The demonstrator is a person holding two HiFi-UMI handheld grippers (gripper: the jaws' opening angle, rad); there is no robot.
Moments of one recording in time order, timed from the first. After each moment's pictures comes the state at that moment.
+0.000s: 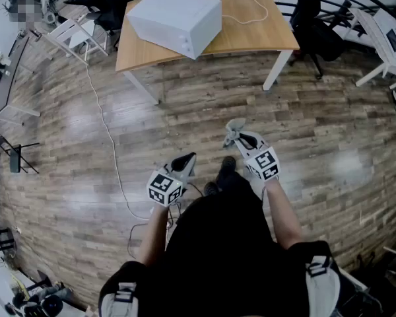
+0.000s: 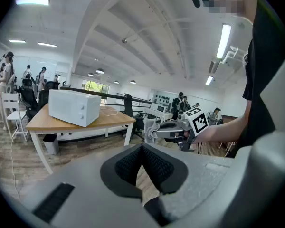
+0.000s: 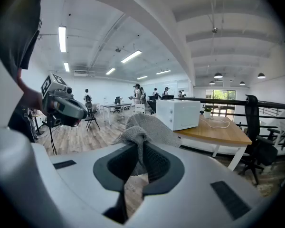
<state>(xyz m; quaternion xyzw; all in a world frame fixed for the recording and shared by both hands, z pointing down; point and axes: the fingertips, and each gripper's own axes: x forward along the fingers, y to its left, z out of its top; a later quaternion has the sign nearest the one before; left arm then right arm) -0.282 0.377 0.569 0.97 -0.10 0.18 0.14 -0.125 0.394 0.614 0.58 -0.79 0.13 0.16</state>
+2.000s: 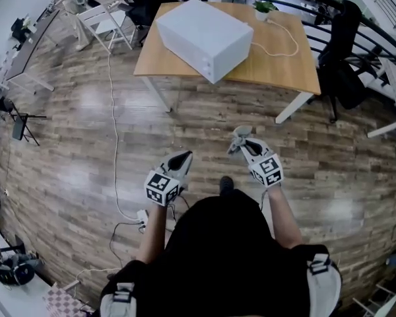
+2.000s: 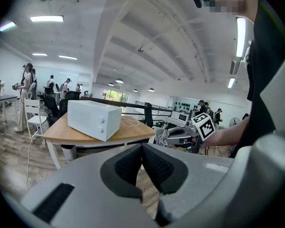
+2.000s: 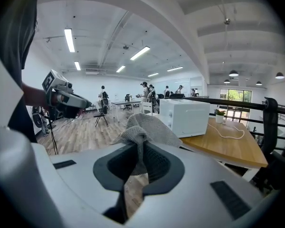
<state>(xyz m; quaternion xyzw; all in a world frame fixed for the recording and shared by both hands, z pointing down) -0.235 0.261 0.542 0.95 -0.23 0.14 0.14 -0.045 0.272 0.618 0.51 -0.83 0.11 0.17</state>
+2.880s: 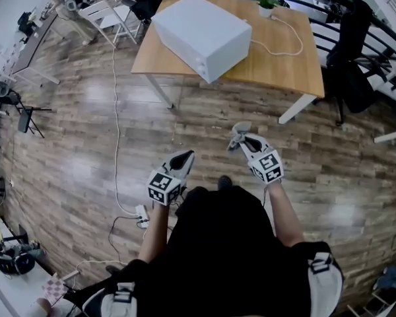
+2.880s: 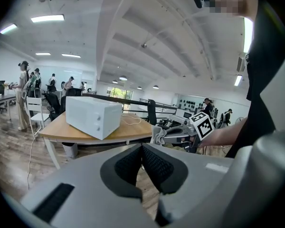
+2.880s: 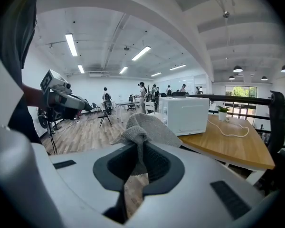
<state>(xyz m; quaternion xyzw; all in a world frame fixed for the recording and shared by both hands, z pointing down) -0.174 0.255 0.561 0.94 -0.26 0.16 0.15 0.007 0.248 0.632 0.49 -0.85 0.12 0.17</state>
